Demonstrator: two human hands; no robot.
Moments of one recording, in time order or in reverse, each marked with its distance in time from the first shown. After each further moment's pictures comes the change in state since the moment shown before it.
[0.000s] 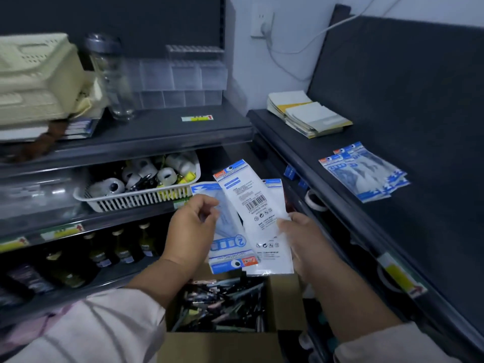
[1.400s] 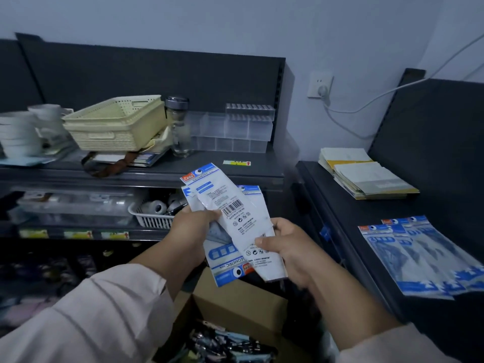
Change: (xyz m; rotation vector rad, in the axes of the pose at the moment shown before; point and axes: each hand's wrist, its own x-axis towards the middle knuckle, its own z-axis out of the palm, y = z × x) left_hand 0.043 0.070 0.033 -0.527 0.458 -0.461; right_hand 0.057 -0.079 -0.004 -0.087 -0.710 -0.101
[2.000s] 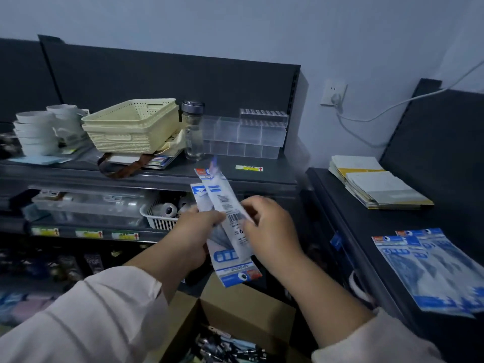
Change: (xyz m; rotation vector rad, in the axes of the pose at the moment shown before) left_hand 0.001 0.019 -0.023 0.013 -0.086 -0.026; right_hand 0.014 -0.019 0.066 -0.926 0.259 -0.676
